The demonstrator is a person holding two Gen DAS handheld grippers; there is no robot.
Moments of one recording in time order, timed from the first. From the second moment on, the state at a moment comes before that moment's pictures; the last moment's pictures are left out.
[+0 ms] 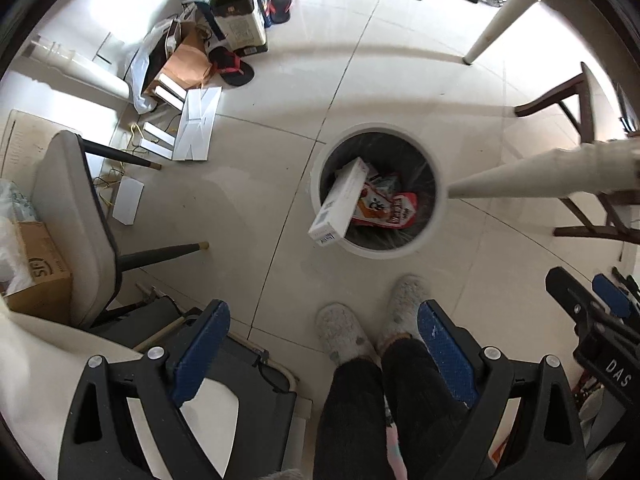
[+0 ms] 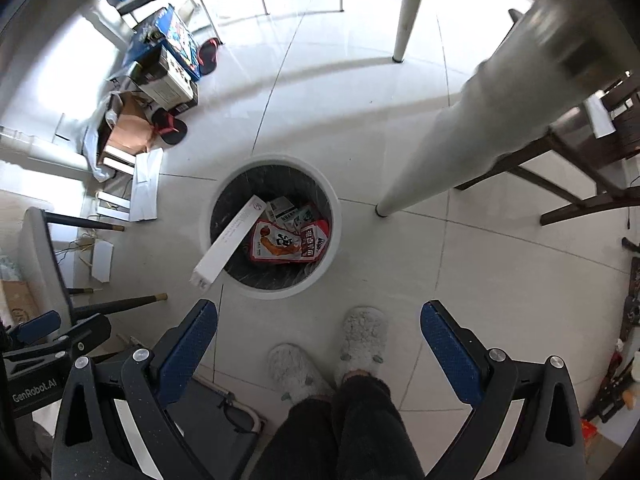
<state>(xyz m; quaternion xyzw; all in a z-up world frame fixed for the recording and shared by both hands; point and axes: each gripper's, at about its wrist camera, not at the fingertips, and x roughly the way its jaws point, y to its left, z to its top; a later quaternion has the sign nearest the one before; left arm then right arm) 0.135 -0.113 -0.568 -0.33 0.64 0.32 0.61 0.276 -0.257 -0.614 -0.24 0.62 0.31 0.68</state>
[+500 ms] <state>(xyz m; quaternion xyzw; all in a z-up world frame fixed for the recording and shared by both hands) 0.129 -0.114 -0.390 -0.34 0.59 0.33 0.66 0.278 -0.280 -0.405 -0.20 0.61 0.34 0.68</state>
